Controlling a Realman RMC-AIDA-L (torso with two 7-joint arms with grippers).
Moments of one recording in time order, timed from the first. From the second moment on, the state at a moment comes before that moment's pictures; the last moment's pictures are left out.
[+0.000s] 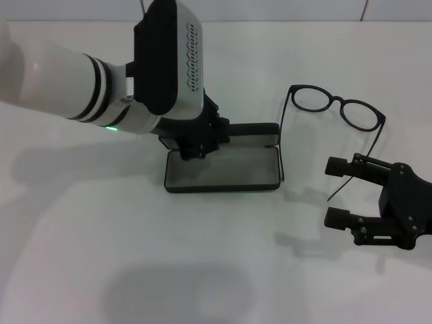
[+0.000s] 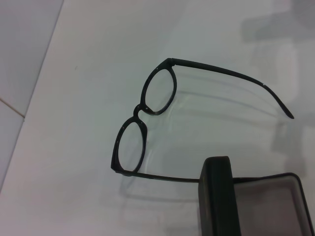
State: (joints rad) left arm -0.47 -2.09 1.53 1.33 2.33 1.16 -1.64; right arm 0.48 2.02 -0.86 -0.37 -1.69 -1.85 1.12
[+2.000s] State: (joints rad) left arm -0.36 -2.05 0.82 0.44 1.68 1.86 -1.19; right arm 0.51 1.90 -0.84 -0.47 -1.71 -1.97 1.17
